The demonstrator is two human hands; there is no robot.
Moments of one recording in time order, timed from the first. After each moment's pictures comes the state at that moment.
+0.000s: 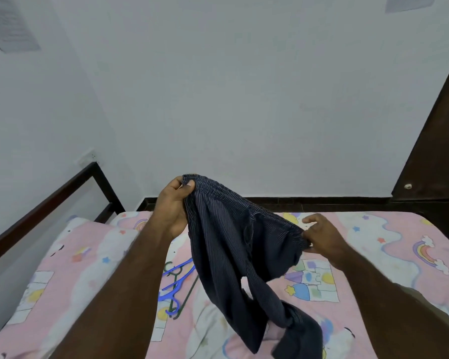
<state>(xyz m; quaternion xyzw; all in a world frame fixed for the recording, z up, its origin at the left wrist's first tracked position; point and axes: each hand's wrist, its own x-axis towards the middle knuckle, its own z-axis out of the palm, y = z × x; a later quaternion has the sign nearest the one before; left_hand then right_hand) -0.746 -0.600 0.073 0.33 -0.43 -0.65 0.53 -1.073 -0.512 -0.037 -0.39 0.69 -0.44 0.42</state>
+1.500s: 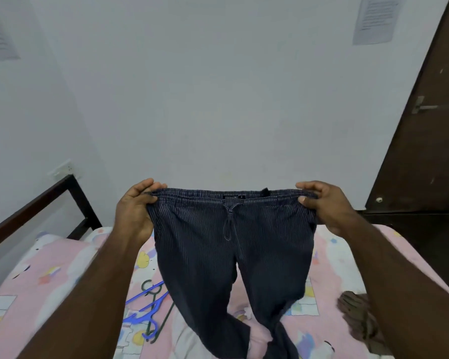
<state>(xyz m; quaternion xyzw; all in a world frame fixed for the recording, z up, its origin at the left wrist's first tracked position) -0.730 -0.614 0.095 0.34 -0.33 -0.61 0.64 -1.118 -0.520 0.073 -0.41 0.57 -0.59 0.39</state>
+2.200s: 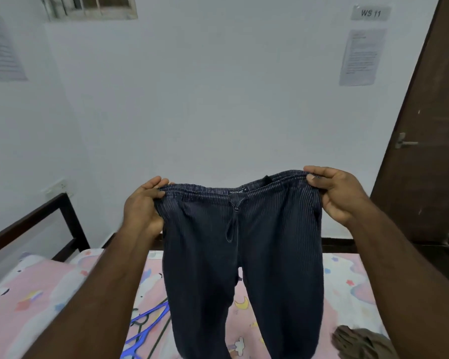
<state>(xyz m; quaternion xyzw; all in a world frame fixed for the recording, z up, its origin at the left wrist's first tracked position) -0.767 -0.615 0.158 0.33 -0.27 -0.63 0.65 -1.133 -0.526 0.172 -0.36 0.45 -0.70 0.43</state>
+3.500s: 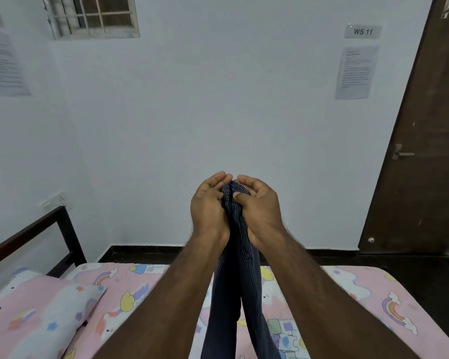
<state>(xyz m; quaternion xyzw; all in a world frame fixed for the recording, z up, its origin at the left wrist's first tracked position) -0.883 -0.563 0.187 0.24 -0.31 -0.66 0.64 -0.964 -0.552 0.175 -0.37 0.44 -0.72 0.38</state>
